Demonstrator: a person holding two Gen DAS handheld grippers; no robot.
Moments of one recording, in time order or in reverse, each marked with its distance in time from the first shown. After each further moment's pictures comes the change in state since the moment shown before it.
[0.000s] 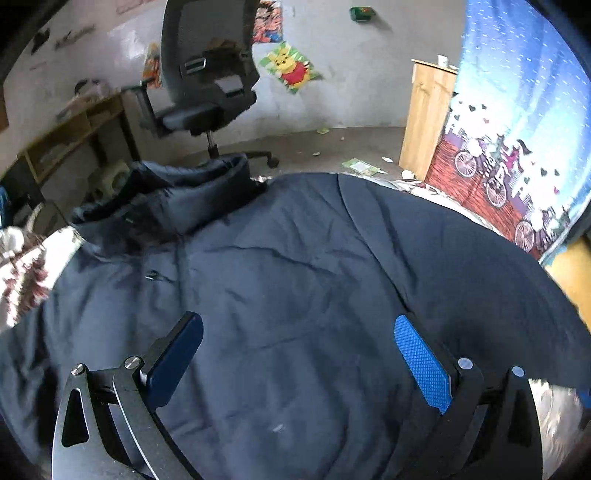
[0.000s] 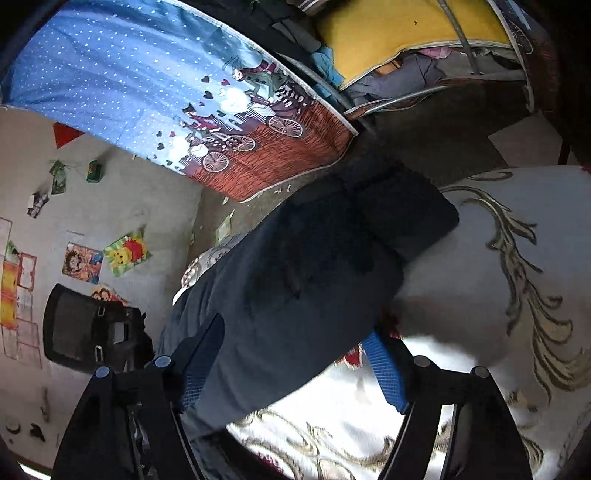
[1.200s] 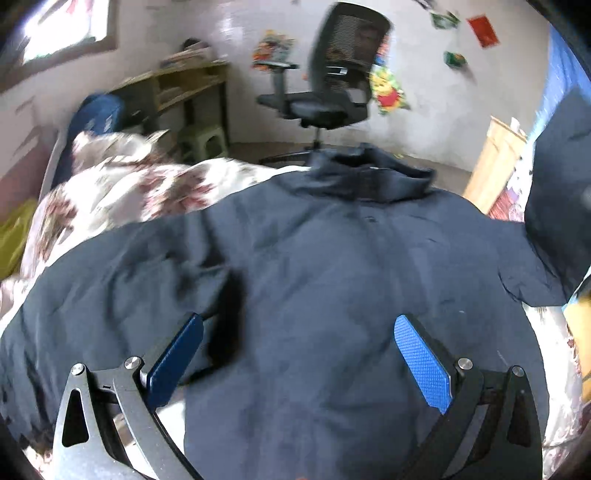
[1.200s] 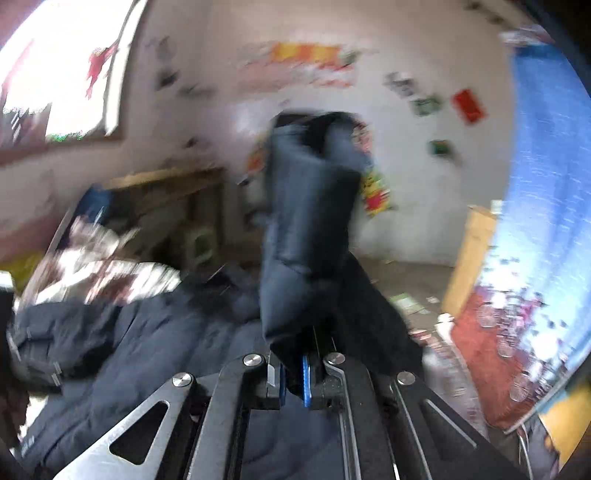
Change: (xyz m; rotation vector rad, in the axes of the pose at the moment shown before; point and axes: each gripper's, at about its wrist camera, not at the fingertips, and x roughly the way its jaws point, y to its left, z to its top) left arm -0.167 0.216 -0.124 -0.268 -0.043 0.127; right arm -0.045 0.308 -0.313 -1.561 -0.043 0.420
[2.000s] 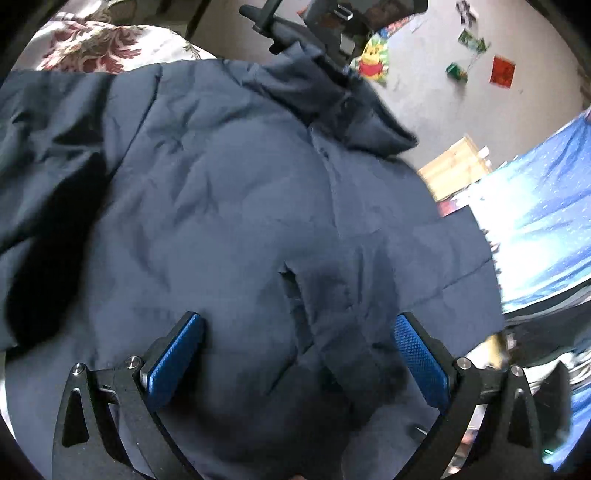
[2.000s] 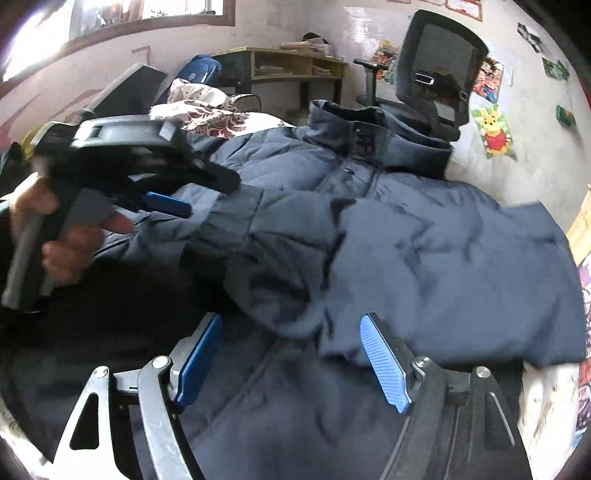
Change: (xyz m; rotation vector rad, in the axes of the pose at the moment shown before) left arm 0.100 -0.007 -0.003 -0.249 0.258 -0.405; right arm 0.063 0.071 -0.150 -0.205 0.323 0.355
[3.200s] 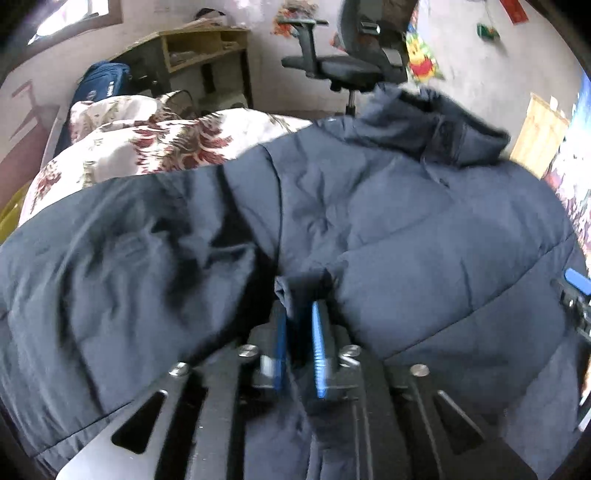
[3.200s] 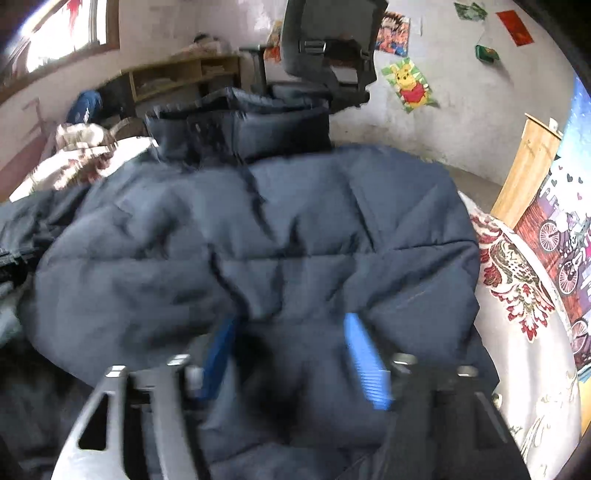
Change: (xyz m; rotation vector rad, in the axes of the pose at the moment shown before) left arm -0.024 0.038 0.005 0.206 -0.172 0.542; right arm 0.051 -0.105 0.037 0.288 -0.010 -0.200
